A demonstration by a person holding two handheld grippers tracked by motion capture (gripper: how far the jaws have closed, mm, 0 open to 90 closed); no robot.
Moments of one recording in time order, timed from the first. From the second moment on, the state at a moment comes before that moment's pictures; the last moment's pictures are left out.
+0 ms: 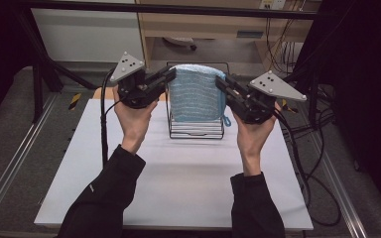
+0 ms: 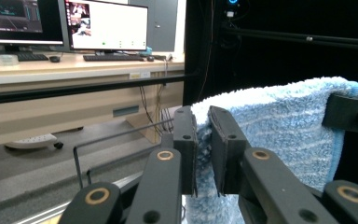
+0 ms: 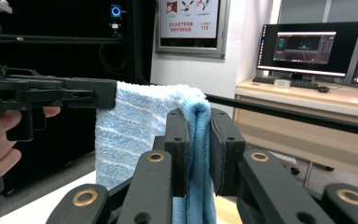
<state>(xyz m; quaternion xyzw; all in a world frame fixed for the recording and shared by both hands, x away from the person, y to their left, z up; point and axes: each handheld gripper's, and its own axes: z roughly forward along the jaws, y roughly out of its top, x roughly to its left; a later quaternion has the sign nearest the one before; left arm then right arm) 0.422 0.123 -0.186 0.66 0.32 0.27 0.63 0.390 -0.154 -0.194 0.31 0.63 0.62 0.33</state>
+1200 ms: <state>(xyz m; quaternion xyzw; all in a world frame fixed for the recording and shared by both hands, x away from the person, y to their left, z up) 0.449 0.128 -0.140 0.60 0.32 0.29 0.67 0.429 -0.146 -0.144 0.28 0.60 0.65 0.38</state>
